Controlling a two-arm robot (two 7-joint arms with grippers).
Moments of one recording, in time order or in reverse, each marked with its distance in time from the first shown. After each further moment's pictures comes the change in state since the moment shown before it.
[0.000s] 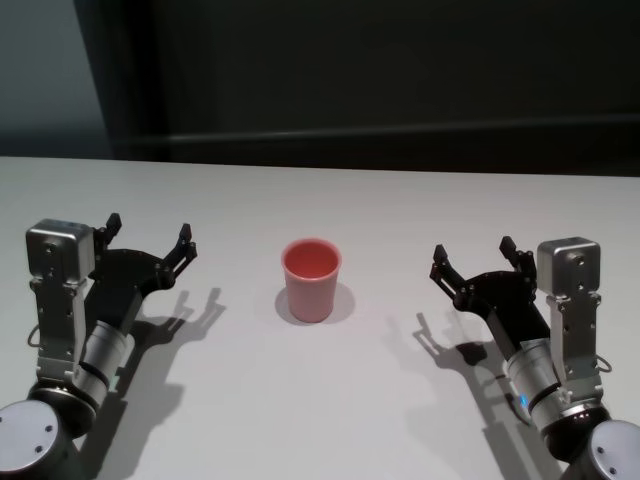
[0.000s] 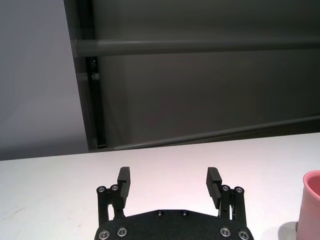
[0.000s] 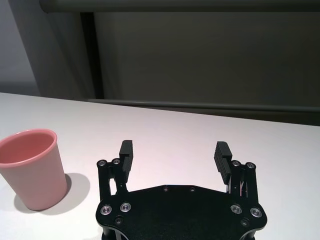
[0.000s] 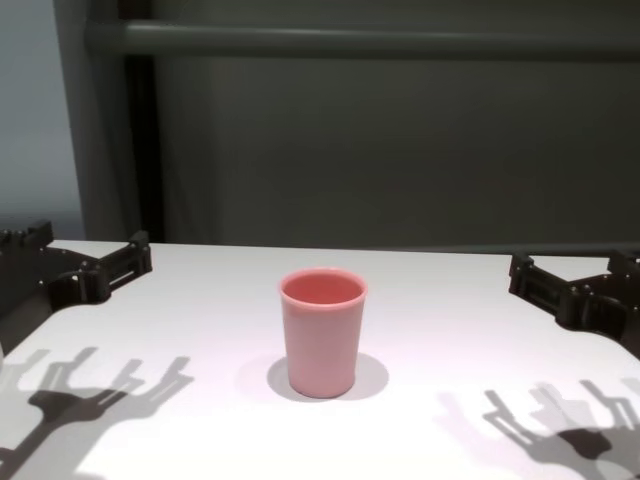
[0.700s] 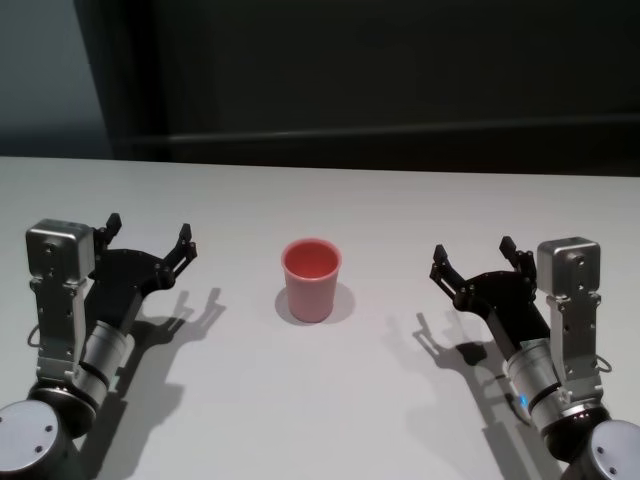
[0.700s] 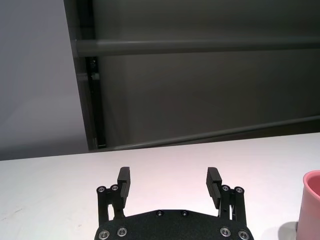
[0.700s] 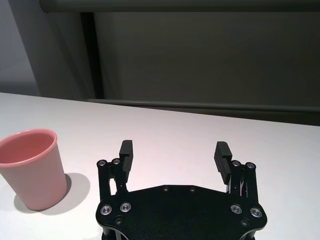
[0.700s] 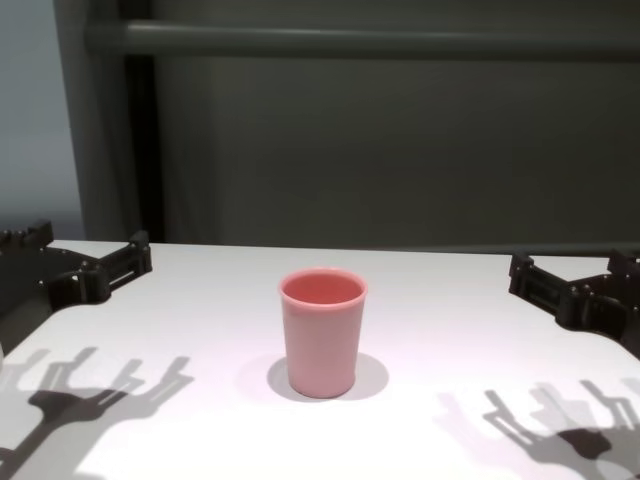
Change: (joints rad) left arm 0.000 0.000 0.000 0.000 0.000 0.000 0.000; right arm 0.000 0.000 0.000 0.000 0.000 0.000 0.000
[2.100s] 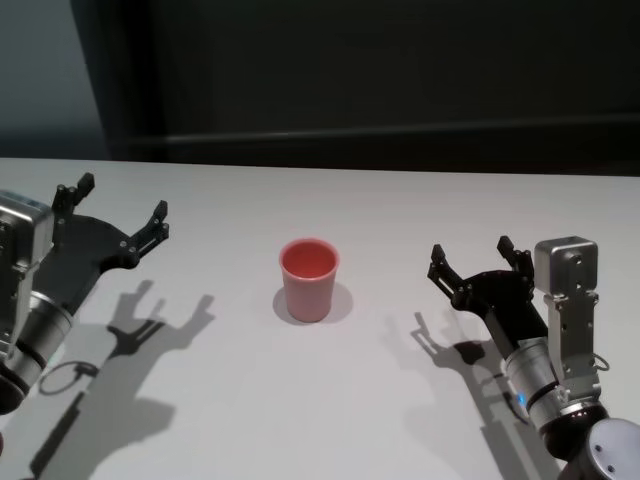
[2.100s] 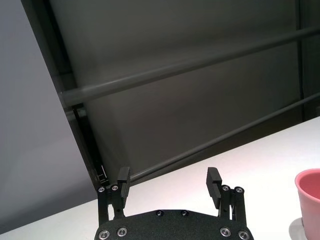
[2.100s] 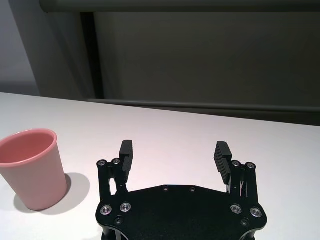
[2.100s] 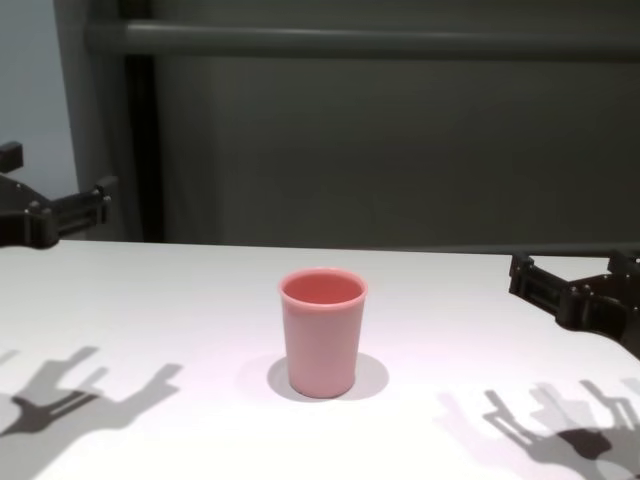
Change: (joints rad) left arm 0.008 0.118 -0.067 -0.108 0.063 -0.003 -0.171; right arm 0.000 0.000 0.000 0.000 0.000 0.000 0.000
